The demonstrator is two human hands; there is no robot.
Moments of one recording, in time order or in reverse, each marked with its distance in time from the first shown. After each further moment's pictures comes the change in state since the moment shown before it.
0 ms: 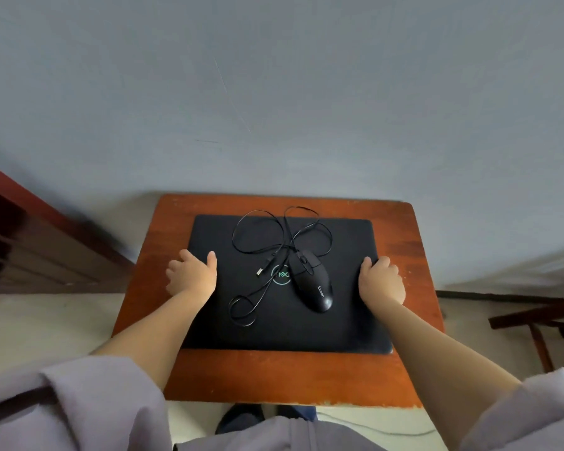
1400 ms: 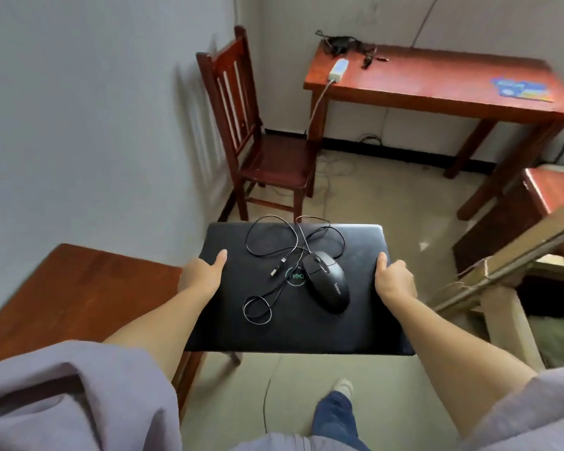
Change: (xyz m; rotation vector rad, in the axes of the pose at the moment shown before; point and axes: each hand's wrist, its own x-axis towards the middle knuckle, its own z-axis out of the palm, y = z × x) left_hand -0.358 0.145 0.120 0.318 -0.580 1.267; right_hand -0.359 0.359 -0.037 0.661 0.654 1.264
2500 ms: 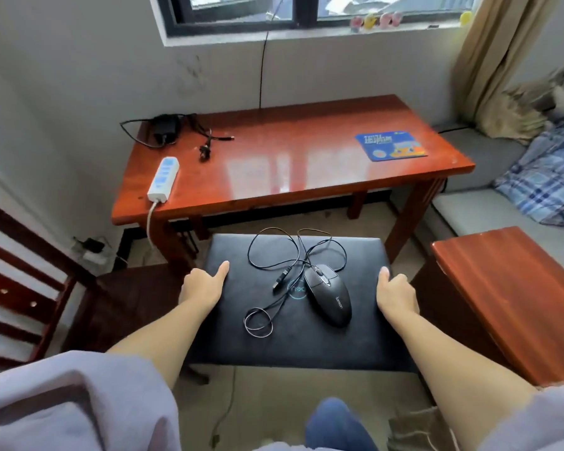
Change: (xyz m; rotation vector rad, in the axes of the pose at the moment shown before) left_hand 0.270 0.656 0.249 0.127 -0.153 0.365; right_hand 0.584 -0.082 -0.168 0.133 0.236 0.333
